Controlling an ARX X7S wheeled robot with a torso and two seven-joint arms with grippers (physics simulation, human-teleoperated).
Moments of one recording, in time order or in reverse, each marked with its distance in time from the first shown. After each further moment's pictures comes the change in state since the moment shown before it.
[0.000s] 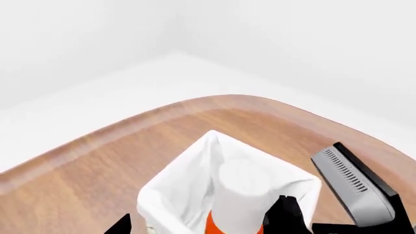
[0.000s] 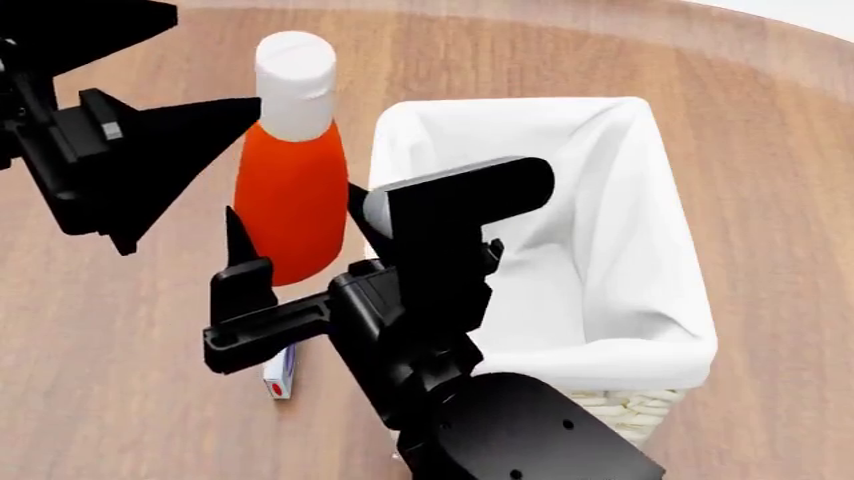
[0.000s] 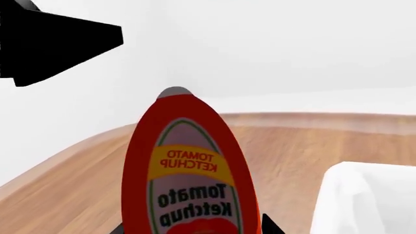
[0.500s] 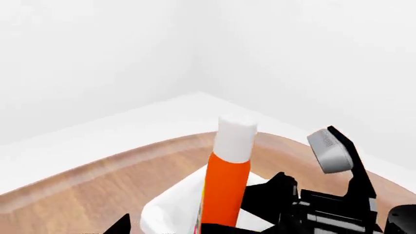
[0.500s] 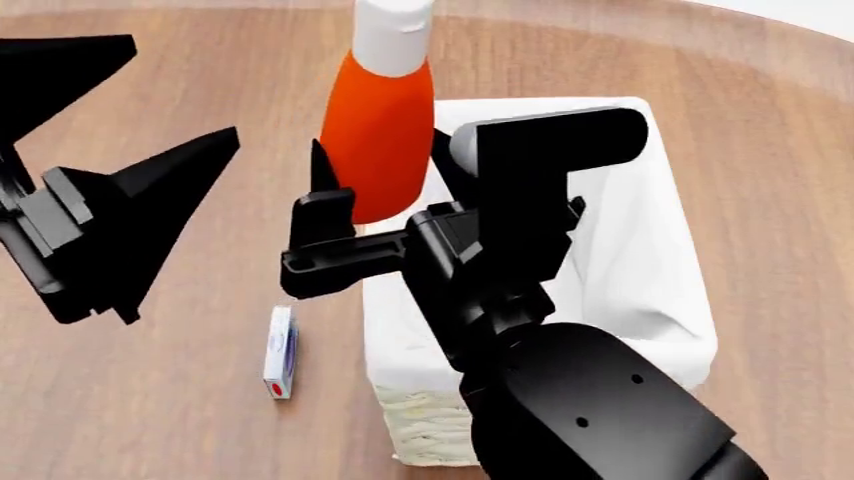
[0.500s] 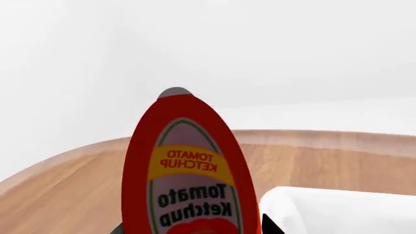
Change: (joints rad) left arm 0.311 -0.076 -0.187 0.302 -0.117 0.172 -0.267; right arm 0.062 0.053 0.073 0.040 0.015 0.004 0.040
